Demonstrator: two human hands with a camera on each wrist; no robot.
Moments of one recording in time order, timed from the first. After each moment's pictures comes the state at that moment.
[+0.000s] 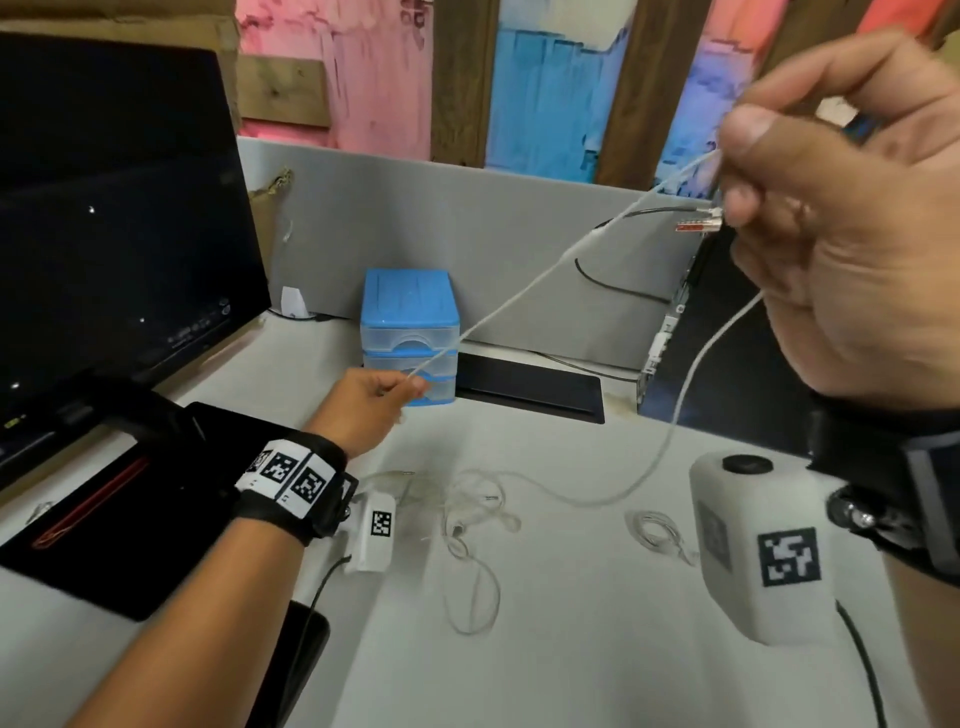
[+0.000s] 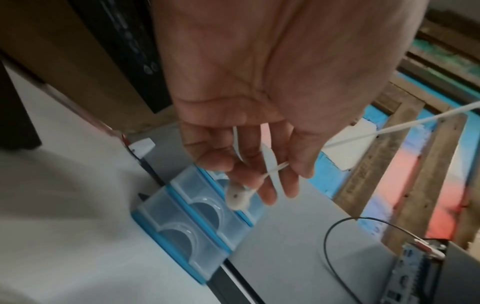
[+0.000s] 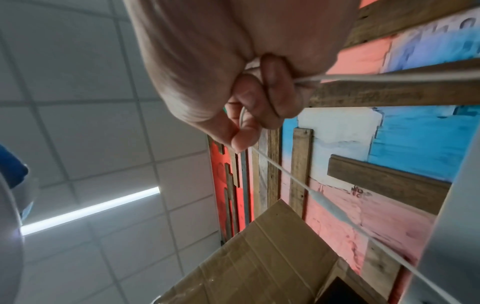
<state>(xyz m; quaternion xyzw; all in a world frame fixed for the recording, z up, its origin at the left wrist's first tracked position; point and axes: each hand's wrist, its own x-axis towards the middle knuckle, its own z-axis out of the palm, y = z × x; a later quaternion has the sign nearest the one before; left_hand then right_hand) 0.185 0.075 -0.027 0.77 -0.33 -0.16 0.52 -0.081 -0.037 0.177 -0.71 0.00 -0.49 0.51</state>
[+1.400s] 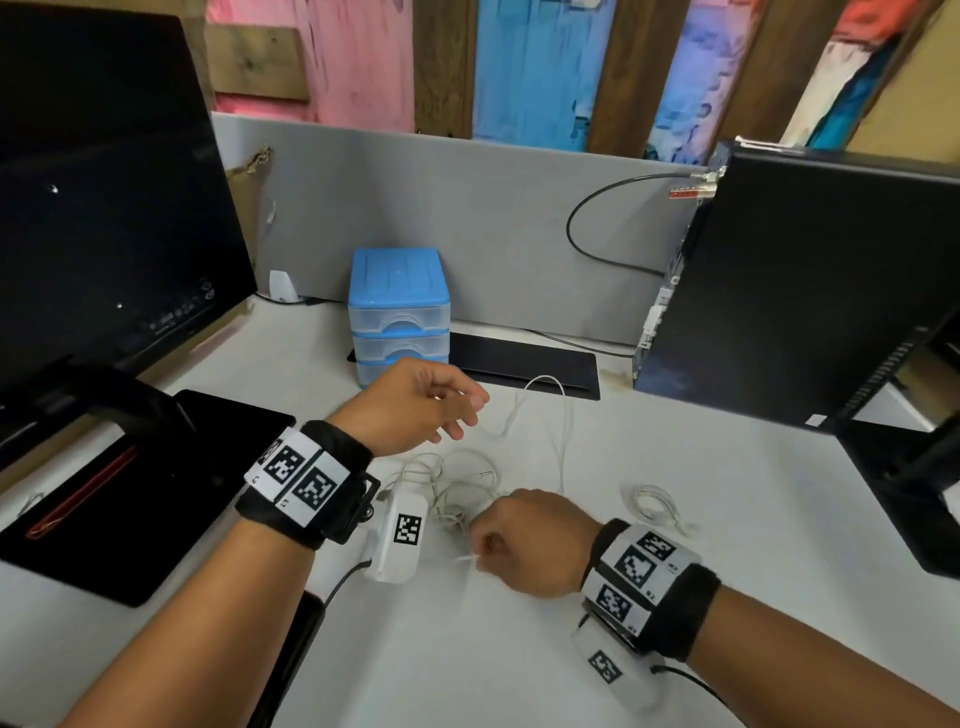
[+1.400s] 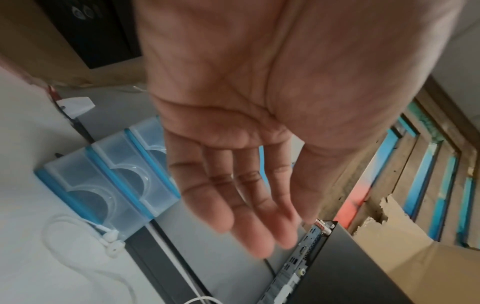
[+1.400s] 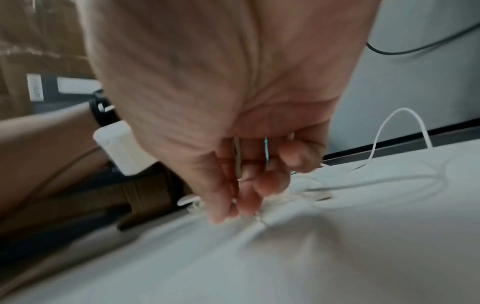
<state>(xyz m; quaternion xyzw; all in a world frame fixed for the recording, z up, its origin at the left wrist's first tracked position) 0.136 0.061 -0.006 0.71 -0.44 -0.29 0.47 -0.037 -0.022 -0.056 -0.97 0.08 0.11 0.19</state>
